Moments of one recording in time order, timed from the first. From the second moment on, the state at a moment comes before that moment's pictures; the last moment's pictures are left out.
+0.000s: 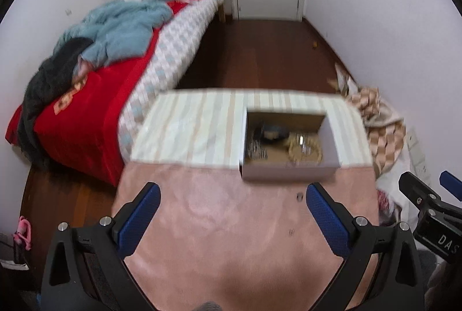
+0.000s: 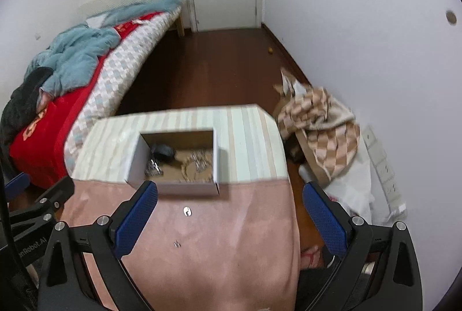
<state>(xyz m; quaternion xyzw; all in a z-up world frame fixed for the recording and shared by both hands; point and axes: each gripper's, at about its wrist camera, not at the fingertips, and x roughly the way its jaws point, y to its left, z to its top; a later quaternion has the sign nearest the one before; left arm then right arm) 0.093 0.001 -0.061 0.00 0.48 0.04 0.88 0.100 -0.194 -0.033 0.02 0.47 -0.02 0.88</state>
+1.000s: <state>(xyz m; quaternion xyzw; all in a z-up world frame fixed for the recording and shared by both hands) 0.110 -0.078 -0.239 0.00 0.63 -0.04 0.78 0.095 -0.245 -0.216 0.06 0.61 -0.06 0.79</state>
